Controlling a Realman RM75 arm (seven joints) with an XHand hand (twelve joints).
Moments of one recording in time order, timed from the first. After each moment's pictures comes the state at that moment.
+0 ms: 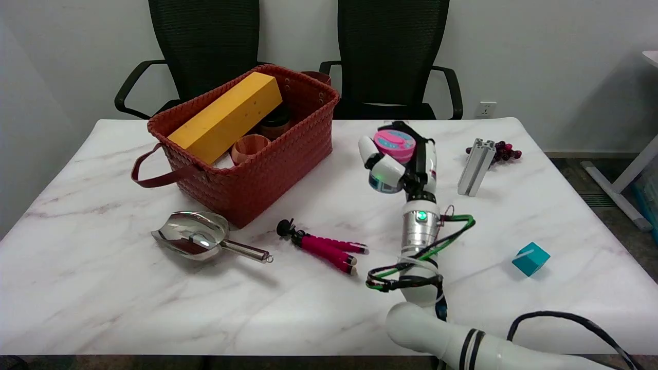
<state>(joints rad) 0.22 -1.37 -2.29 1.12 1.42 1.29 0.58</state>
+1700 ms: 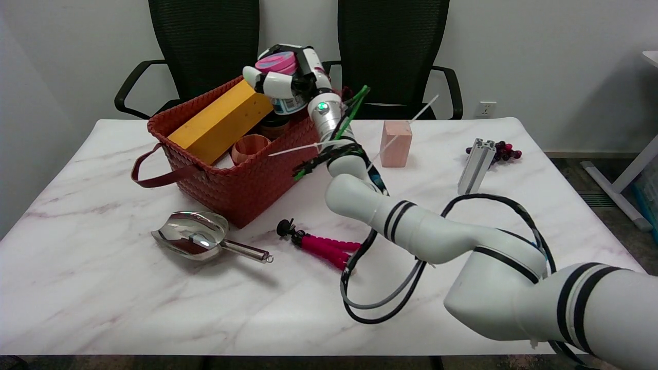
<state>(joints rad) 0.85 -1.57 -2.27 0.62 1.31 0.68 0.52</state>
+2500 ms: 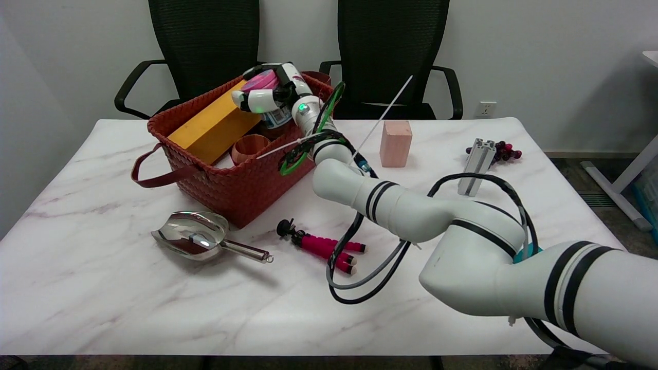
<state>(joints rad) 1.01 -1.68 -2.28 0.32 1.29 0.52 0.51</state>
